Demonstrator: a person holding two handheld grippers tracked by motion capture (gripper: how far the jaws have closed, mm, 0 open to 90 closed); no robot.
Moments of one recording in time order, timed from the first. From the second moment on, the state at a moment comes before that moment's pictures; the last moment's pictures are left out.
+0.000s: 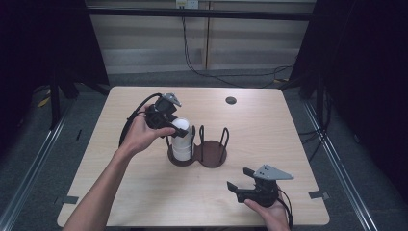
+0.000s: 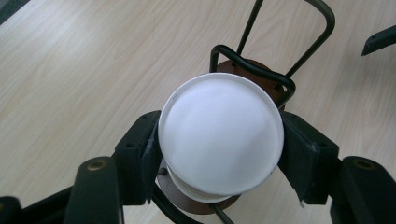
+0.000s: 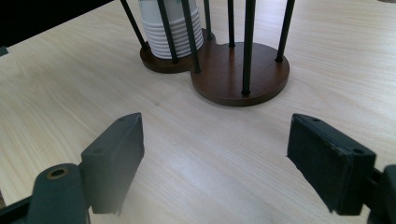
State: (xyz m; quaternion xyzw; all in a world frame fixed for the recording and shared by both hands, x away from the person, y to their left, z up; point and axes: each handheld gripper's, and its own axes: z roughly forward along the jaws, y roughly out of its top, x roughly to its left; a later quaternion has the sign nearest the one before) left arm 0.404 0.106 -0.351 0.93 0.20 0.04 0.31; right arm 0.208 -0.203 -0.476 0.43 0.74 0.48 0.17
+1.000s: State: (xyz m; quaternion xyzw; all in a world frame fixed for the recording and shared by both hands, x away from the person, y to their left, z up) left arm 0.397 0.124 -0.333 0.91 0.21 0.05 0.36; right arm 0.208 -0.202 -0.476 0.43 0.74 0.48 0.17
